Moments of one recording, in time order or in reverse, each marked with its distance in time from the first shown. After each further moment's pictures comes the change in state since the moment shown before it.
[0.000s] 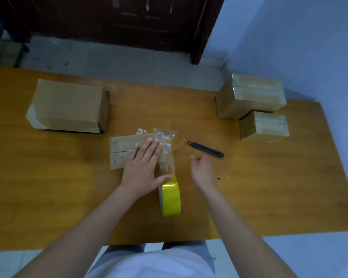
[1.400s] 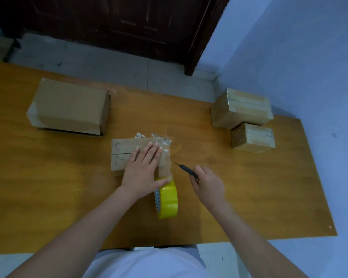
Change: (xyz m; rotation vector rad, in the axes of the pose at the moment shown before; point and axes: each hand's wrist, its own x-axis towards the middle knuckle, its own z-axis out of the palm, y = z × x) left_hand 0.000 -0.001 -0.004 -0.029 -0.053 -0.029; right_hand -0.032 0.024 -0.033 -0.540 0.260 -0.723
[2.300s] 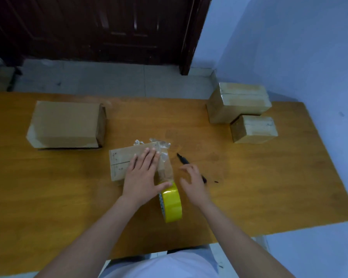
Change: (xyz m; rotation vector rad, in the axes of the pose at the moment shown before) left_hand 0.001 0.001 -0.001 0.043 -0.042 0.007; right_hand 0.004 -0.022 0.045 0.795 -0.229 0.385
